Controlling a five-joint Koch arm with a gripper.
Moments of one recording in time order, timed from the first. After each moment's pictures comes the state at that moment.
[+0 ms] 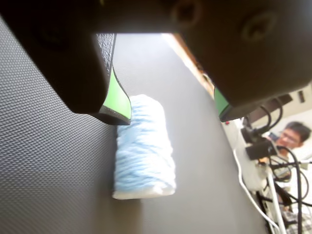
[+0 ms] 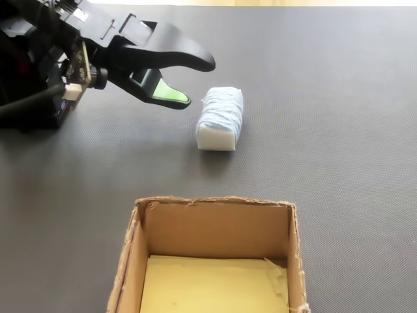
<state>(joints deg) 6.9 130.4 164.6 -0.1 86.5</state>
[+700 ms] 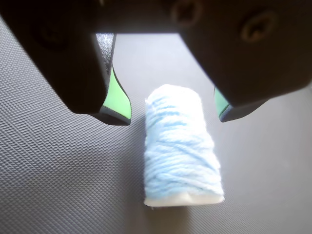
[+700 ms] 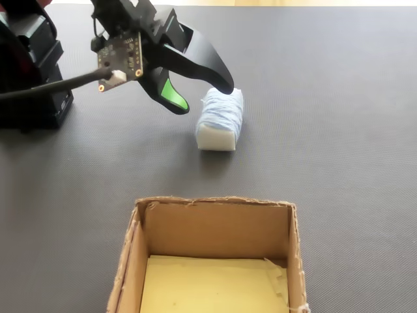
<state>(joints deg) 4.3 108.7 139.9 29.6 89.6</state>
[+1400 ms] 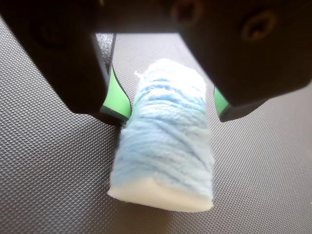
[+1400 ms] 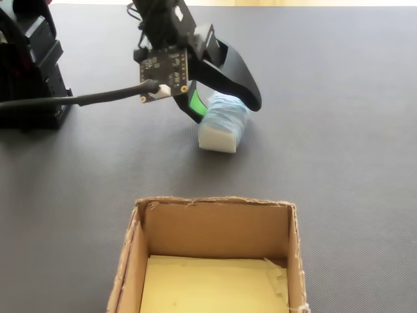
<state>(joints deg) 4.2 90.4 128.1 30.0 89.6</state>
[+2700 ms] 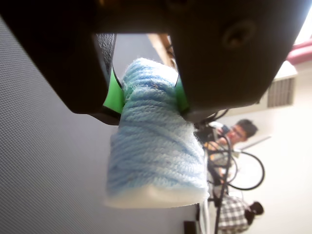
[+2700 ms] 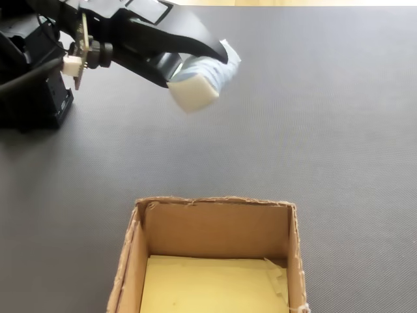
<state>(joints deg) 15.2 128.6 157.6 -8.6 93.0</state>
